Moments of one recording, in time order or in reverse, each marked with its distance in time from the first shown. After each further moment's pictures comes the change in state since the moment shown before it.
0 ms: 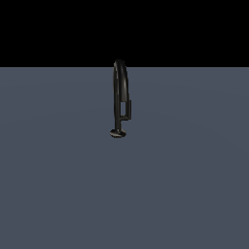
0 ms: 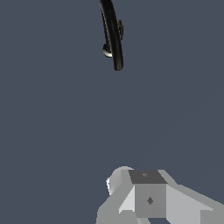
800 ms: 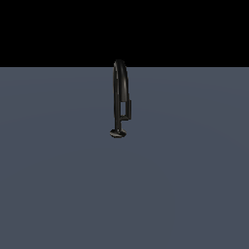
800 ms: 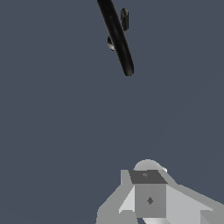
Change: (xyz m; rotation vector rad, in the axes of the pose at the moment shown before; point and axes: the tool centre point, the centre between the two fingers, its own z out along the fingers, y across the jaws) arm 0.075 -0.013 0.013 0.130 -0.173 0.145
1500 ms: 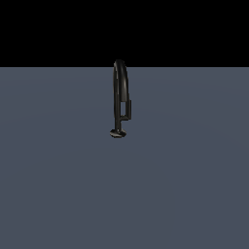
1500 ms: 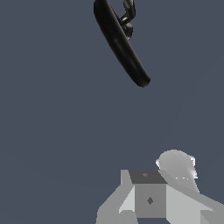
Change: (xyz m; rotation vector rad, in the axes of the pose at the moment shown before) arm 0.084 -0.014 0.014 0.148 -0.195 0.163
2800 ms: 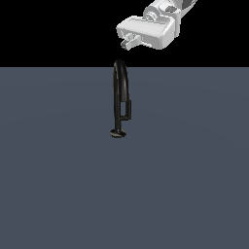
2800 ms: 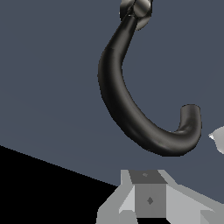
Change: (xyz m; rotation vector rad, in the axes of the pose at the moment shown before) arm 0.162 -0.017 0.041 0.297 -0.388 0.316
